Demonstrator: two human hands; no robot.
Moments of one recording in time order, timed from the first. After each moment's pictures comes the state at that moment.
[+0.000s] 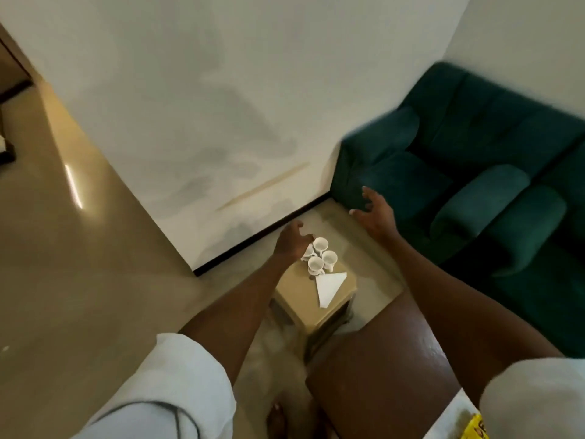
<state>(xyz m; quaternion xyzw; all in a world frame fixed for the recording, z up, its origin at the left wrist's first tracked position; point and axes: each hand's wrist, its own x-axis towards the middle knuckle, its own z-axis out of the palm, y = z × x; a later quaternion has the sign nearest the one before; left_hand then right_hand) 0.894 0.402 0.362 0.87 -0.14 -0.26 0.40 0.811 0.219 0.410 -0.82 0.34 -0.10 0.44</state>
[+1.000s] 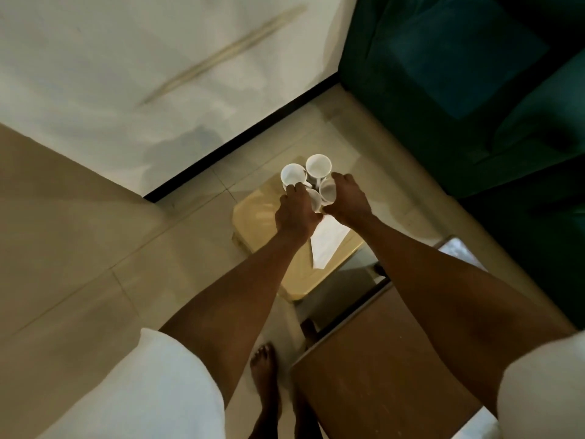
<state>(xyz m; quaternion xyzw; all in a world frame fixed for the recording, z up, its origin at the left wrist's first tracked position) 0.945 0.283 0.005 0.94 -0.17 -0.20 0.20 0.911 0.154 0.008 -0.92 0.27 0.15 0.25</state>
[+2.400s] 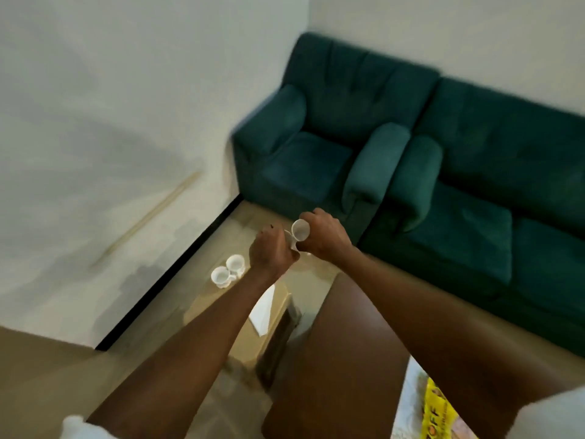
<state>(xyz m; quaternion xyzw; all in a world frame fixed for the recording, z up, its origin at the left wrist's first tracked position) 0.845 0.209 0.299 0.89 -0.39 -0.12 0.21 0.754 0.102 0.326 -0.91 0.37 0.00 0.19</state>
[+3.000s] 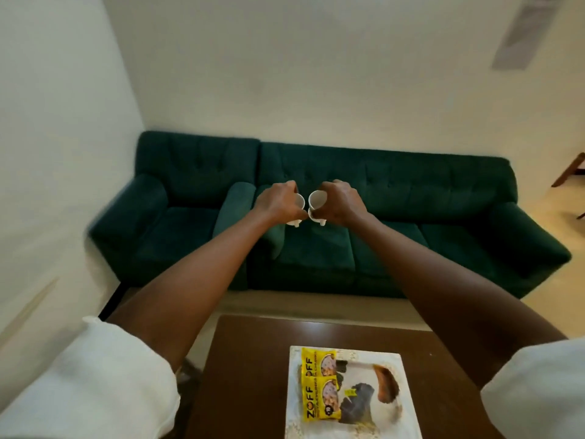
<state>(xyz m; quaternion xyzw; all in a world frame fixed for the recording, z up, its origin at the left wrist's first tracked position) 0.496 0.028 0.595 0.70 -0.69 -0.11 0.17 0.325 0.004 0.602 -0.79 0.58 -0.15 0.10</state>
